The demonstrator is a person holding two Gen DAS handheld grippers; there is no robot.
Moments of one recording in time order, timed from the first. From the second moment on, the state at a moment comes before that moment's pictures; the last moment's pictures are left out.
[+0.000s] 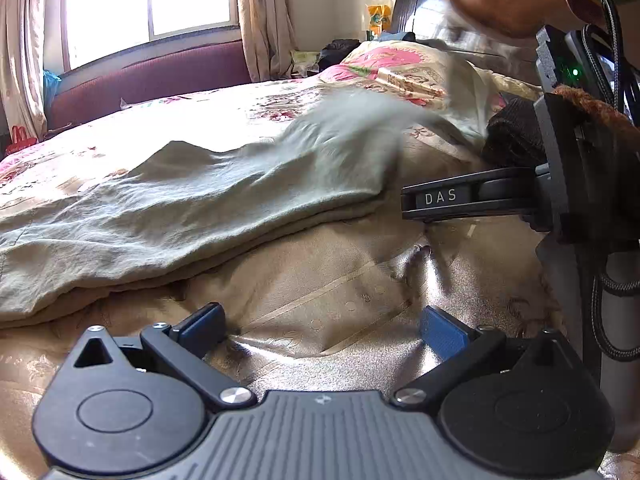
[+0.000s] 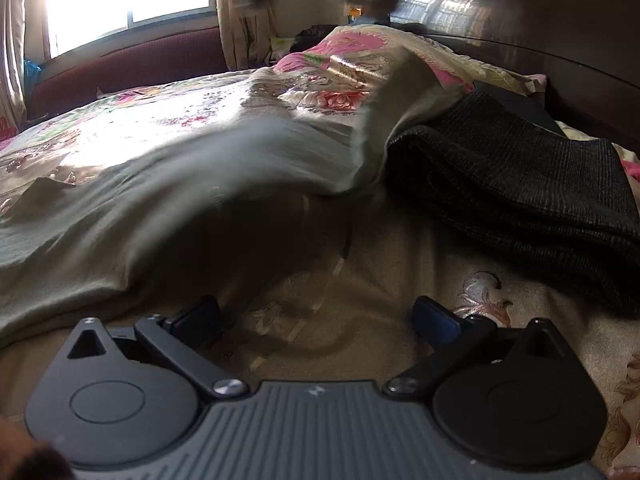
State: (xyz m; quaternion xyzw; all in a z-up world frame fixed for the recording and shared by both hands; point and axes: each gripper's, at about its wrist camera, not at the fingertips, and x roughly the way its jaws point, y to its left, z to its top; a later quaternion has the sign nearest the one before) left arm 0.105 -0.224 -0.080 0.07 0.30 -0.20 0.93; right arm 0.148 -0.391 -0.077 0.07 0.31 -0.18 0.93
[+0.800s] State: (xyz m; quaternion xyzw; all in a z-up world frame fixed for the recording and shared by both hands) left arm 0.109 -0.221 -0.081 0.05 0.29 -0.21 0.93; right arm 0.148 -0.390 -0.078 0.07 0.31 -0.18 0.93
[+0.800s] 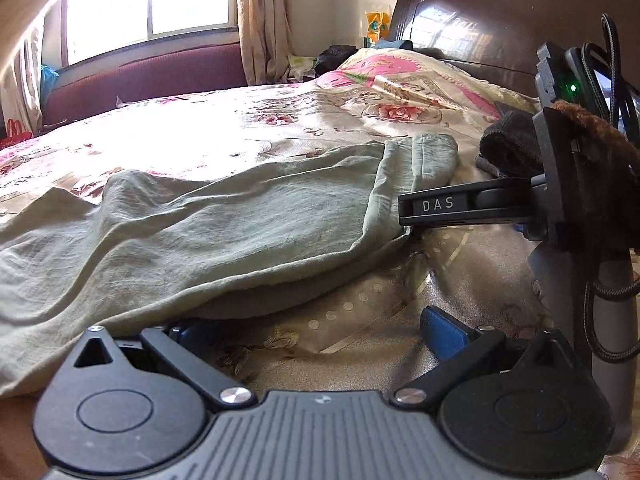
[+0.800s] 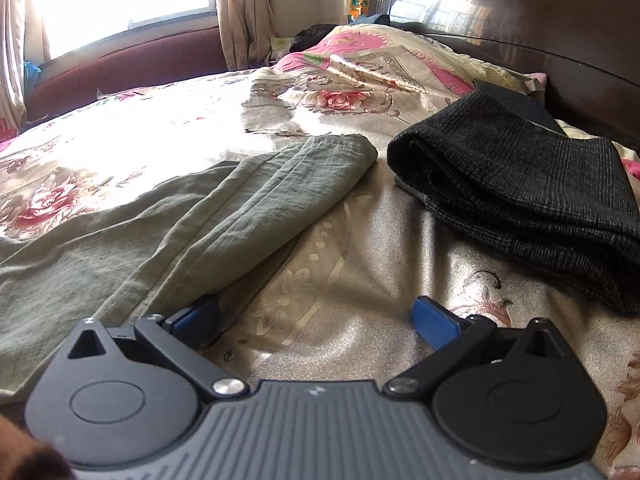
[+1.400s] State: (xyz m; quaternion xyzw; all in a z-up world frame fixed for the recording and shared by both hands) left arm 0.106 -0.216 -0.081 0.04 0.29 -0.22 0.93; right arm 0.148 -0.390 -0.078 0.07 0.31 -0.18 0.93
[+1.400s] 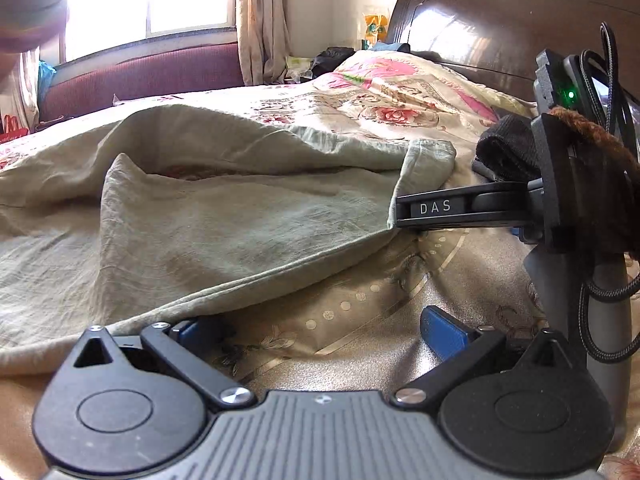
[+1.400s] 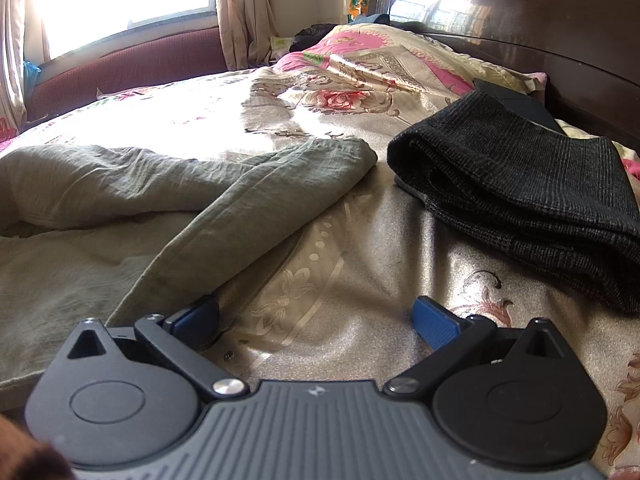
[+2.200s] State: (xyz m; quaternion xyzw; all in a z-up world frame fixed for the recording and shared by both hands) left arm 0.103 -0.226 -0.081 0.07 0.29 -0.20 0.93; right arm 0.146 -0.390 -0.078 0.07 0.31 -0.18 0.93
